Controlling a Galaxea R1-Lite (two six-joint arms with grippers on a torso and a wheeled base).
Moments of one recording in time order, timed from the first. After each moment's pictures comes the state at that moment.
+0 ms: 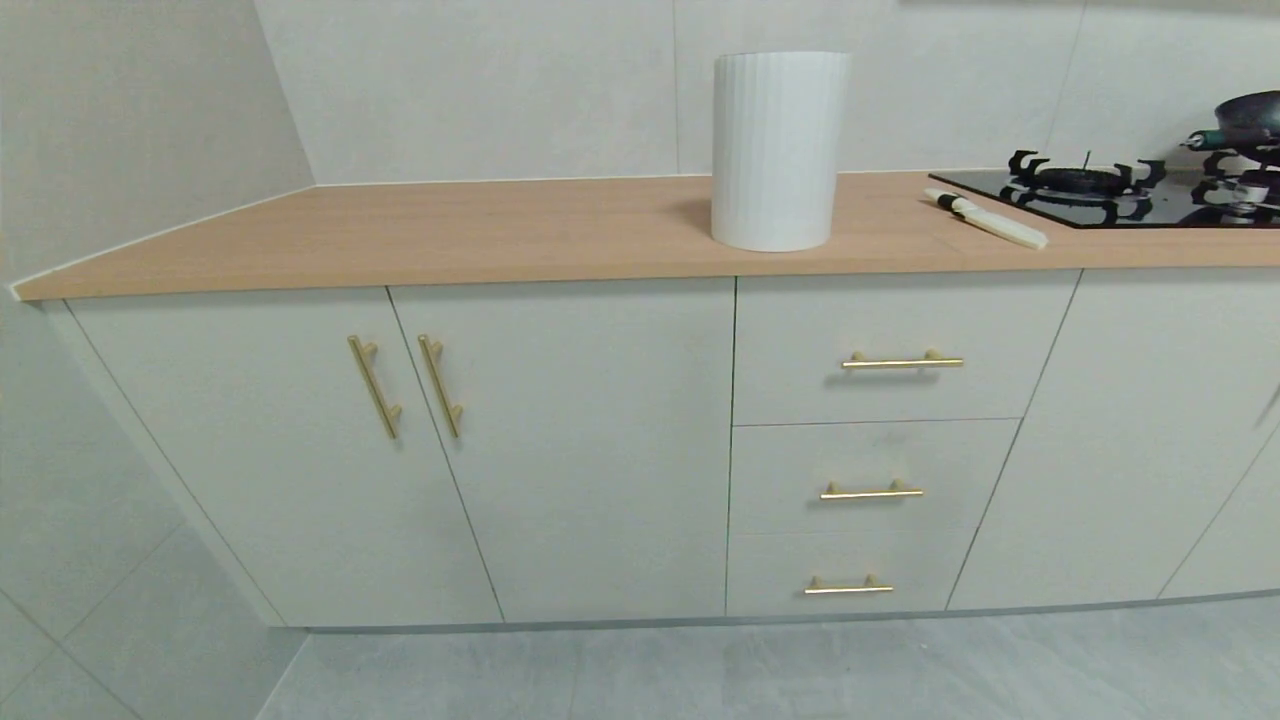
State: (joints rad) left arm 0.00 0.00 0.00 0.00 -0.01 0.00; right arm 0.00 0.00 0.00 0.00 0.02 0.00
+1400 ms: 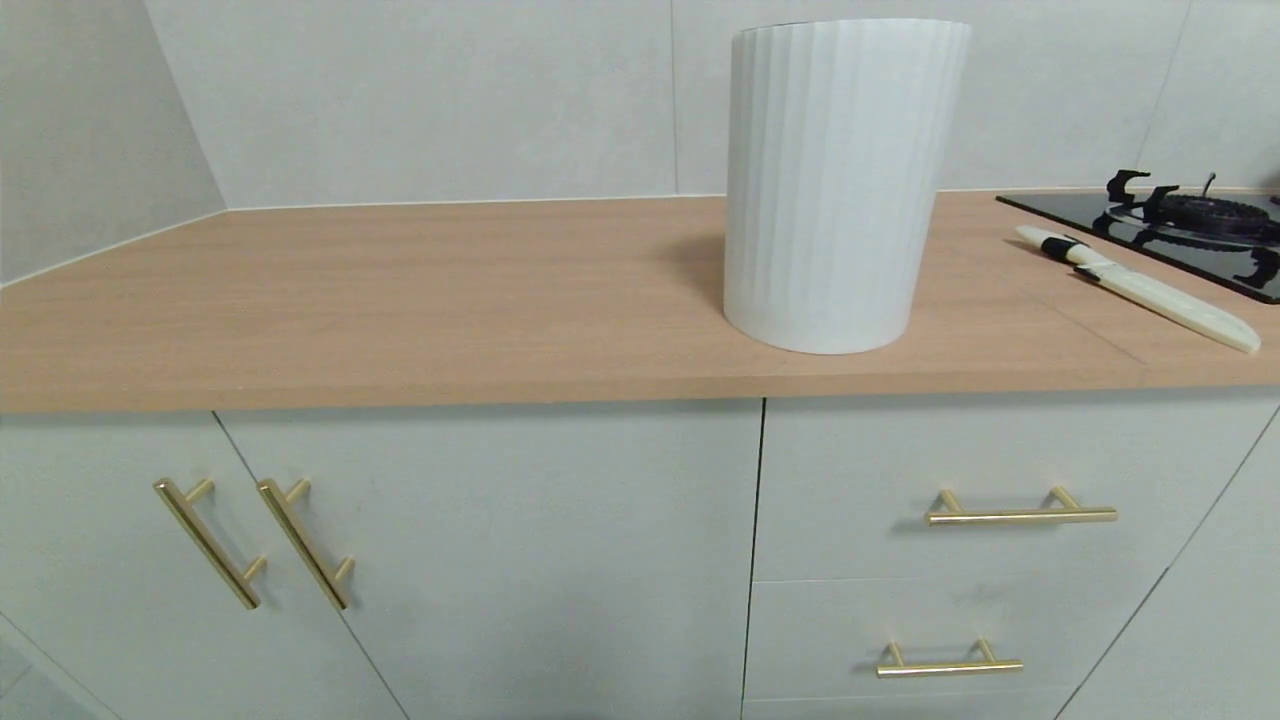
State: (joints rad) left arm 0.00 0.00 0.00 0.00 -0.01 0.00; right arm 0.00 0.00 0.00 0.00 0.02 0.00
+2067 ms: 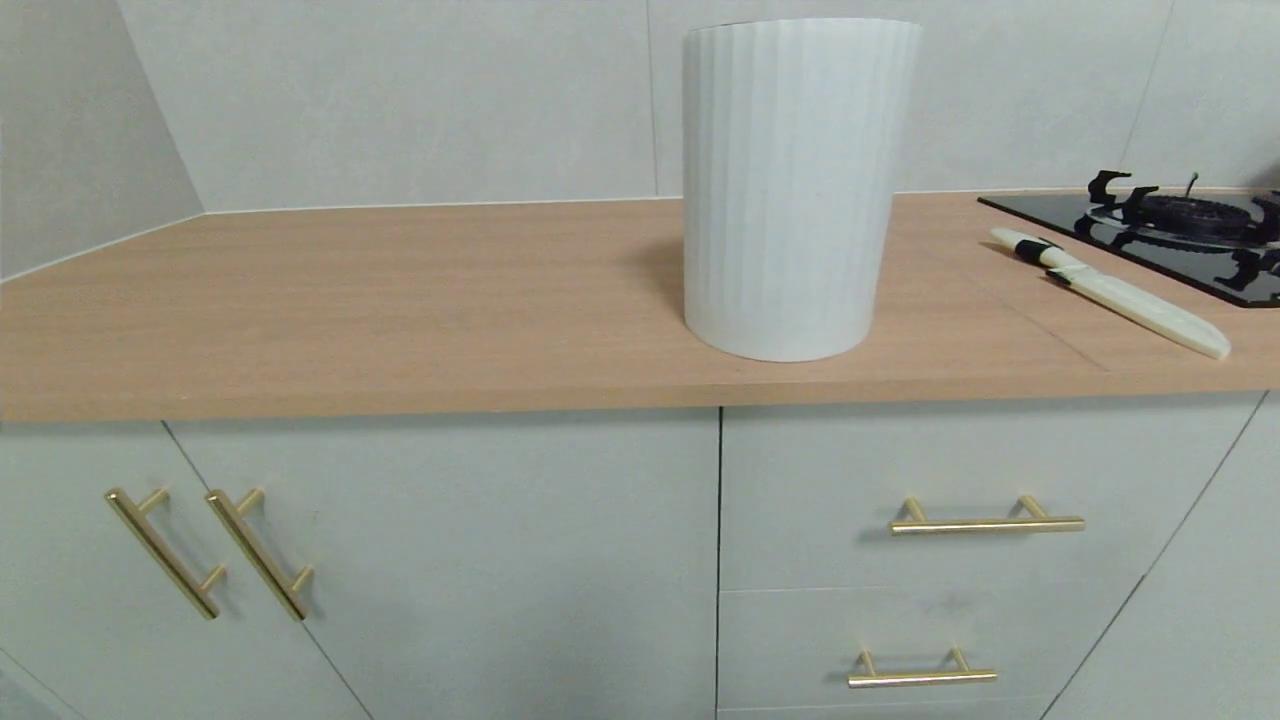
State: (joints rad) left arm 0.00 0.00 0.00 0.00 -0.01 0.01; right arm 0.00 0.00 0.00 0.00 0.02 0.01
